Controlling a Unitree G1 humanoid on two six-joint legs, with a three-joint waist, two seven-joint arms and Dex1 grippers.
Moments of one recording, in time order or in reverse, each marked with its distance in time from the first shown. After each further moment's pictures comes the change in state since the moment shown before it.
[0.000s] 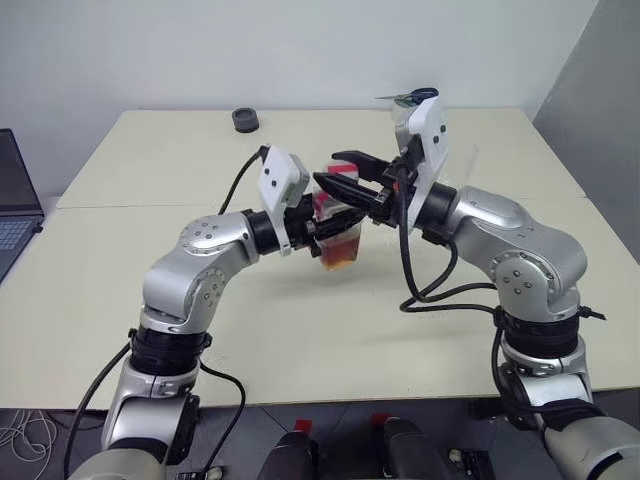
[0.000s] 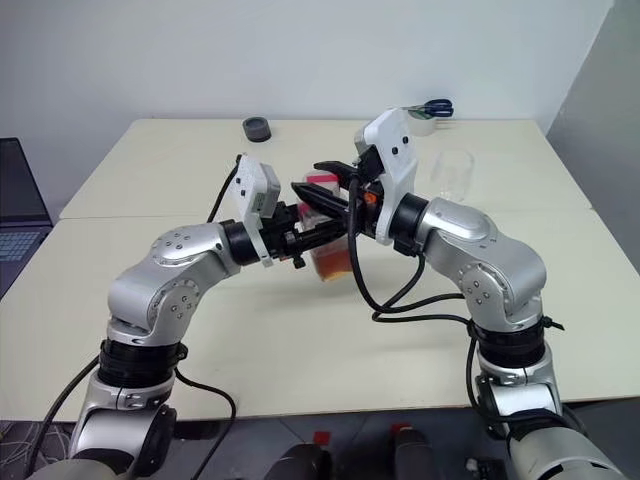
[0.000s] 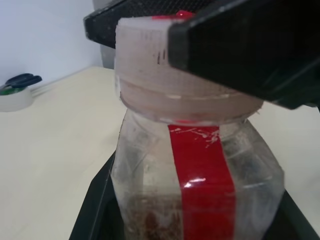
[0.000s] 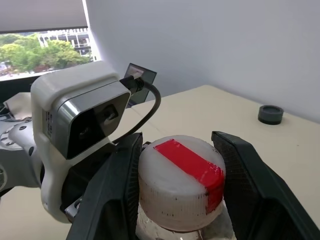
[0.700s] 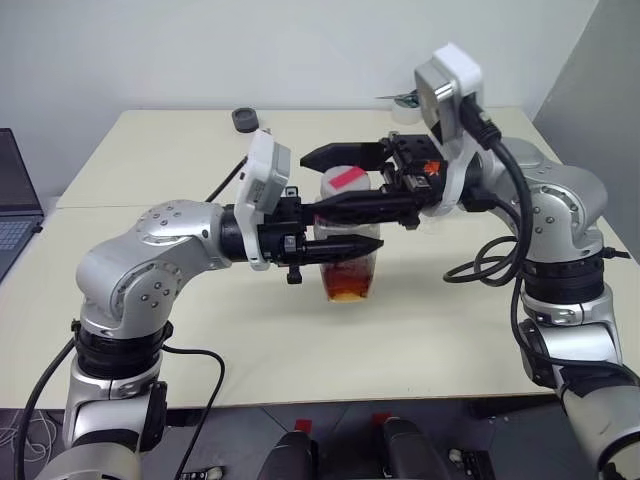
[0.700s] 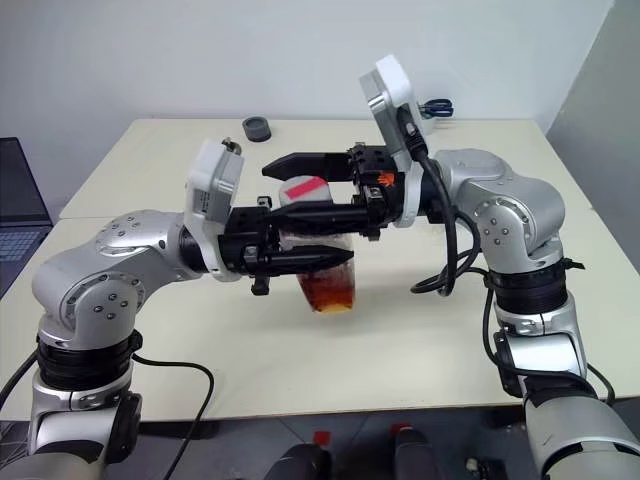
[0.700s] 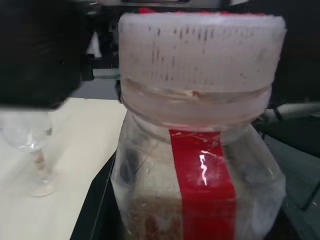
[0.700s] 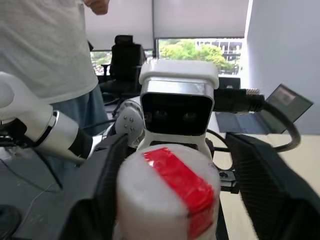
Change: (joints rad) left arm -0.071 0.118 0.071 -0.155 -0.323 0.205 -0.156; right arm -0.215 -0.127 0.026 0.268 0.134 -0.076 0.583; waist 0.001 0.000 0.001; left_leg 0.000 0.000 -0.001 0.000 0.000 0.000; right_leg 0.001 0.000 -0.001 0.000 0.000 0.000
